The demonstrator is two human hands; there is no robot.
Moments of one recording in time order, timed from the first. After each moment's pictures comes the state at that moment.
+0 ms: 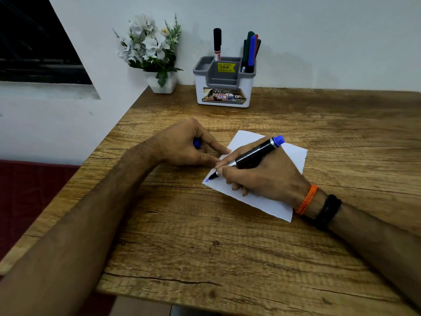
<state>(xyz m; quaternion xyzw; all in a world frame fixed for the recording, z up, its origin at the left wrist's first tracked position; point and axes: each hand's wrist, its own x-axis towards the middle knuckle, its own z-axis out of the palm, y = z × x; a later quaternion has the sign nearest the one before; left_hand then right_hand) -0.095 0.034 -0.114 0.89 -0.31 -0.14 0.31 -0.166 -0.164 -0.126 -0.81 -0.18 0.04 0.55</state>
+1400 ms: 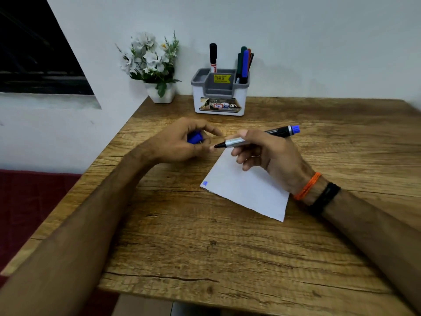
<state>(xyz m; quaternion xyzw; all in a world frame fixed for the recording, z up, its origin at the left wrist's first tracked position) -0.101 0.035 -0.104 0.89 -0.26 -0.06 0.38 -0.143 -0.180 -0.117 -0.65 -0.11 0.07 0.75</state>
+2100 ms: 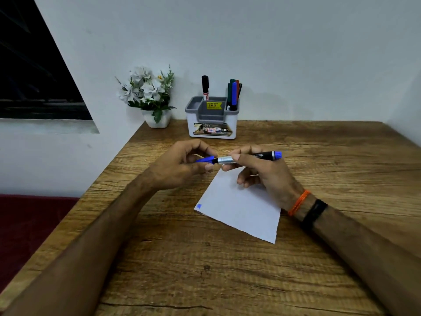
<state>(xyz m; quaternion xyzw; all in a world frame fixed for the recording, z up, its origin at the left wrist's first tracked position) -0.108 0.020 -0.103 0.83 -0.26 -0.04 0.50 -0.136 -0.190 -0.115 -0.70 -0.10 0.03 0.71</state>
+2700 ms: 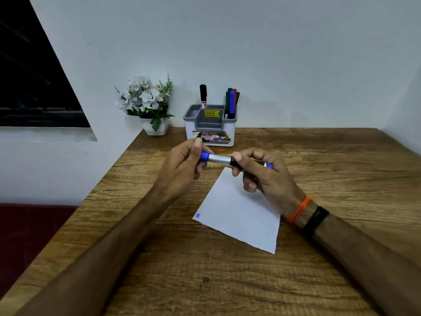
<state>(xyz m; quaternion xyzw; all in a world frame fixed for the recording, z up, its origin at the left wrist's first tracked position) -0.111 -0.001 -0.111 0.76 -0.19 0.09 0.62 -0.129 -0.196 -0.121 -0.67 -0.18 -0.02 0.72</state>
